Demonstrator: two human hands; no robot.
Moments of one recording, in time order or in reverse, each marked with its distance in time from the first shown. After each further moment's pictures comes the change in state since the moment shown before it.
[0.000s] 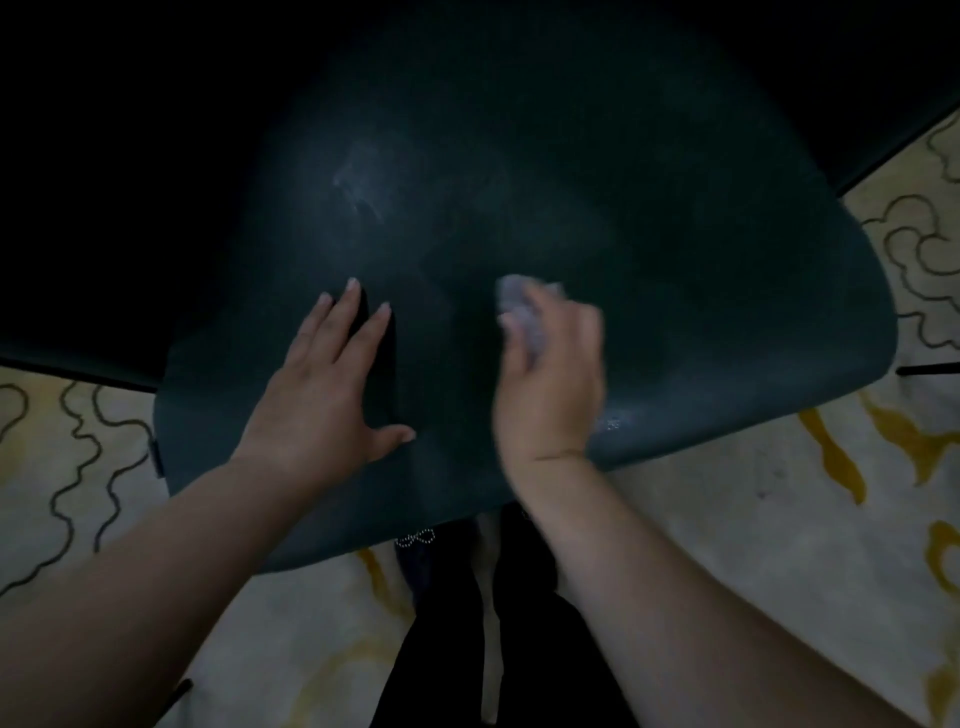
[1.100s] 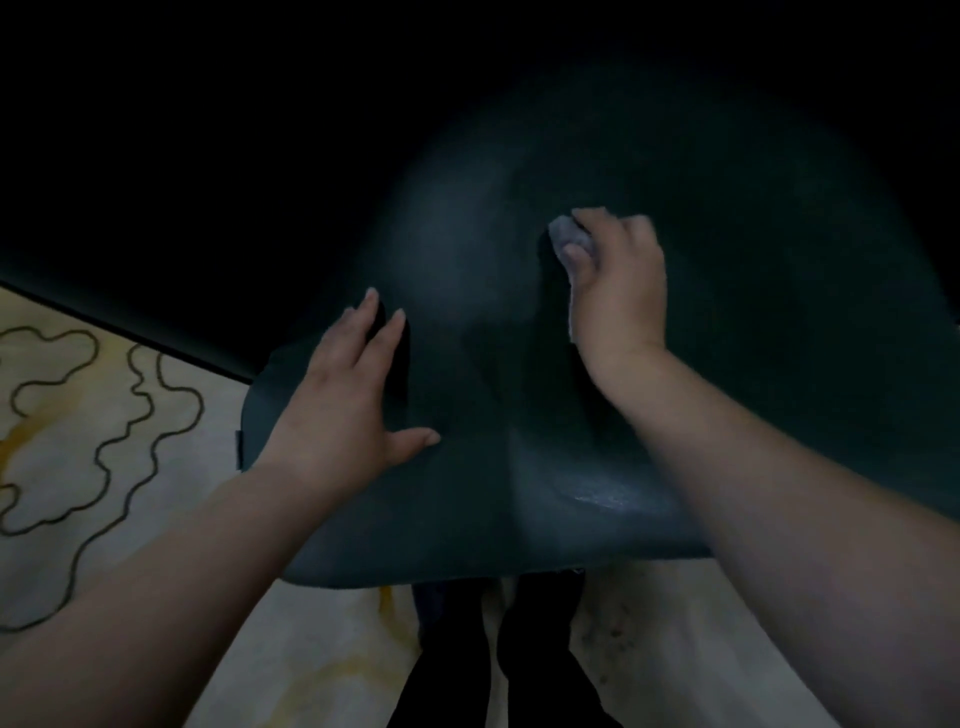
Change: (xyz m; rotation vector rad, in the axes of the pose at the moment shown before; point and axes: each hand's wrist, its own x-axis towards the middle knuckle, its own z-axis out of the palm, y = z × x) left_hand -0.006 -0.045 -0.016 -0.148 0.117 -0.179; right_hand 0.113 -0.043 0.059 -0.122 -0.293 -0.262
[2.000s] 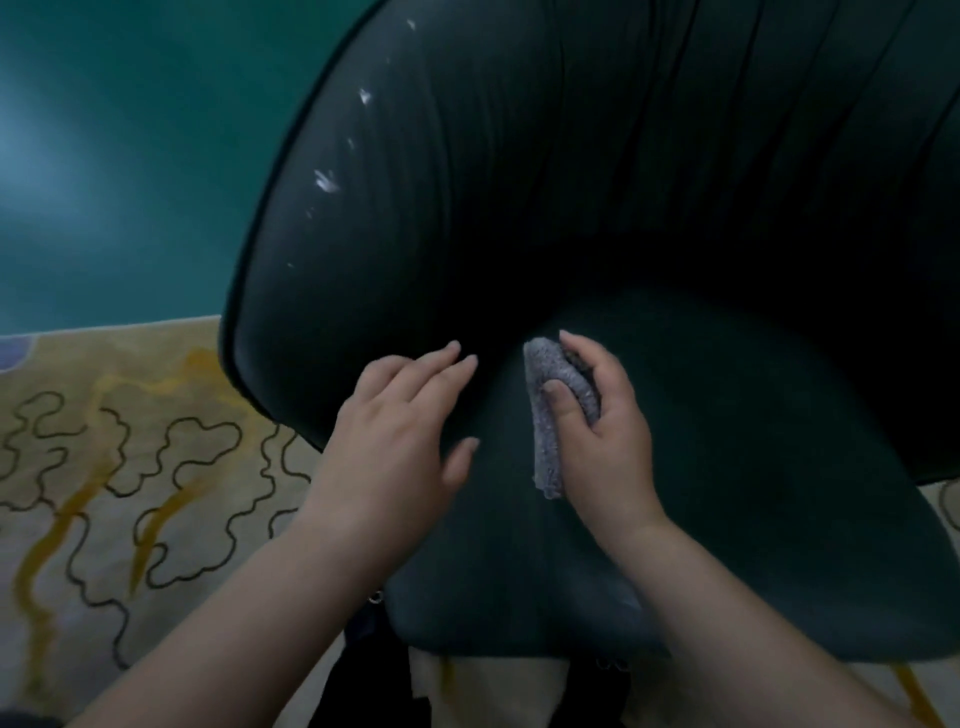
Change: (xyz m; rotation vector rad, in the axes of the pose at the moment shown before) left_hand -0.026 0.055 -0.228 0.100 0.223 0.064; right_hand -0.026 -0.185 -0.100 0.697 -0.152 0.090
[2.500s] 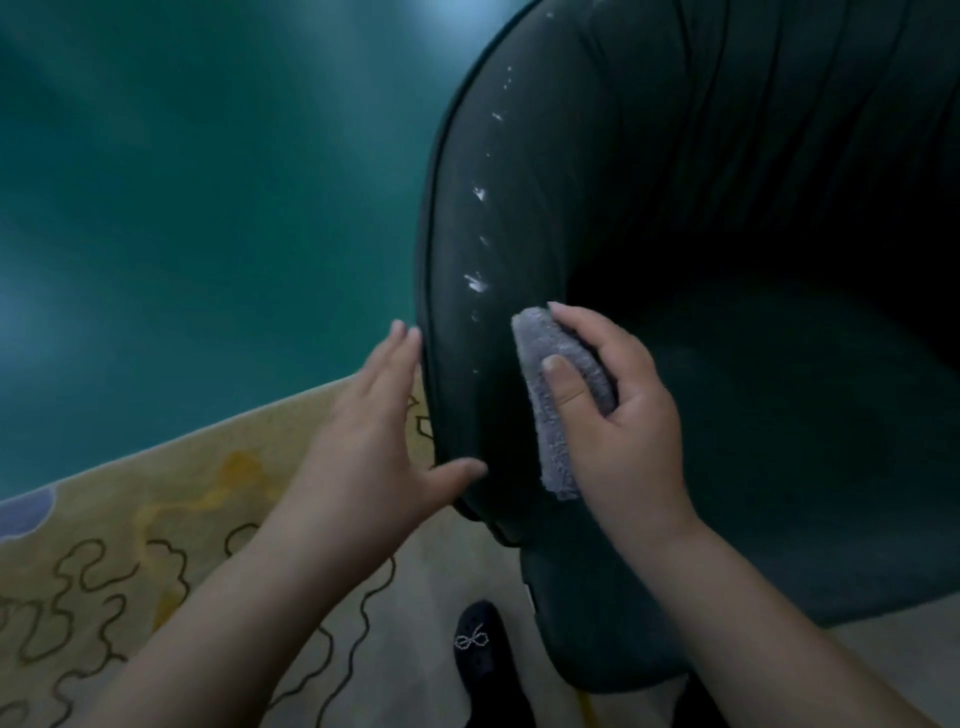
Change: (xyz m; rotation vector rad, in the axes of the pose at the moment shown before) left_hand 0.040 -0.152 -0.106 -0.258 -0.234 -0.015; right_hand 0.008 -0.107 0.141 0.061 0.251 -0.161
